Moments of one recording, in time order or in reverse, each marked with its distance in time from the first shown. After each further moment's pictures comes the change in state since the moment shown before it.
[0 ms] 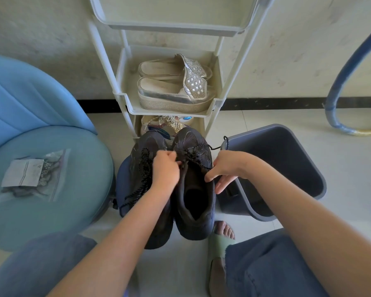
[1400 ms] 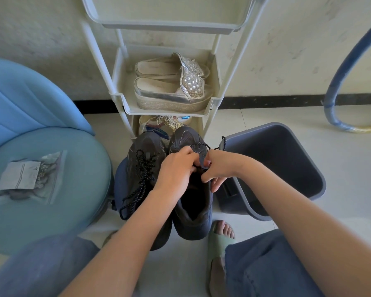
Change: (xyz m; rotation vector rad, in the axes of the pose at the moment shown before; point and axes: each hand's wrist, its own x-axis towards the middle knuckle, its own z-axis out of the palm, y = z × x) left_hand -0.005 0.003 0.005 0.917 -0.213 0.664; right_hand -0.002 -0.009 0.006 -0.006 0.001 -0.137
